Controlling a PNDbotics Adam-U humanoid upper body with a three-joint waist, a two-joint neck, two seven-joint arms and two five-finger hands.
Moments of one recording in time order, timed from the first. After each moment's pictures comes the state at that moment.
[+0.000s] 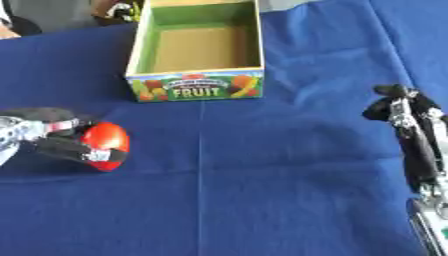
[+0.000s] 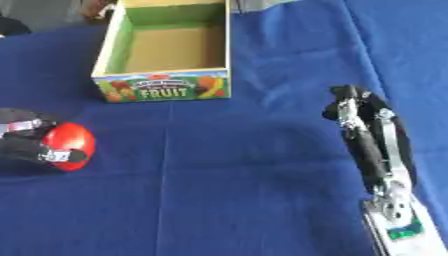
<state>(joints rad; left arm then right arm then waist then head) -0.78 0.81 -0.54 -1.53 -0.60 0.39 -0.83 -0.17 -0.26 0.03 -1.98 0.08 0.05 -0.26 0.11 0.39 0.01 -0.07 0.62</state>
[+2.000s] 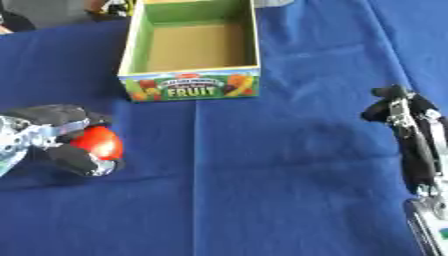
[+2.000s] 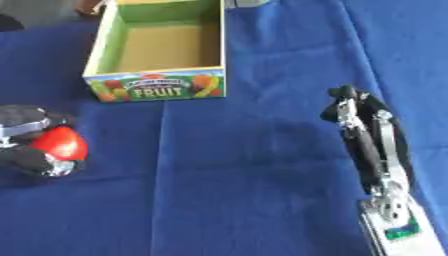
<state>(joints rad) -0.75 0.81 -0.54 -1.68 -0.63 0.43 -0.79 -0.17 -0.25 0.03 -1.98 0.07 0.06 -0.28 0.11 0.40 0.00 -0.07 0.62</state>
